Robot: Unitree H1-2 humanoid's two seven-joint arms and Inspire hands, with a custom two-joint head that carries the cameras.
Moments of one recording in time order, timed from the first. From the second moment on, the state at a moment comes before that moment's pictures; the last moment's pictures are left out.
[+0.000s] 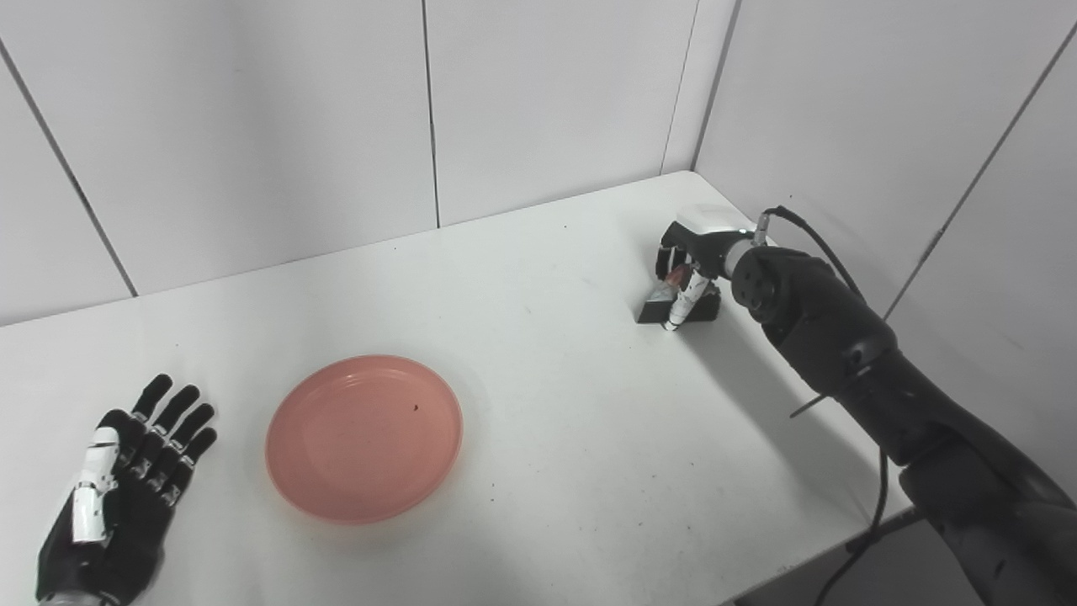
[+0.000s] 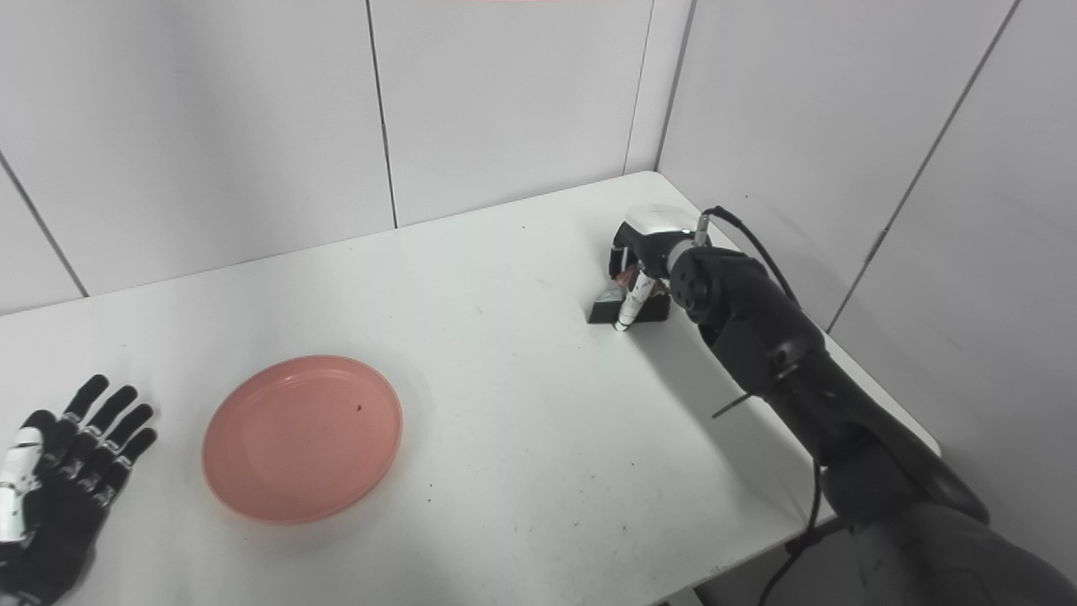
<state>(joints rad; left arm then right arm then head) -0.26 0.12 0.05 0.11 -0.41 0.30 -0.31 -0.54 -0.80 0.20 0.34 -0.70 0.34 0.42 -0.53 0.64</state>
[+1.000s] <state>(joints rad) -0.26 0.10 0.01 0.11 -0.36 0.28 -0.30 -0.51 -0.85 0.17 -0.10 -0.66 0.40 0.61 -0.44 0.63</state>
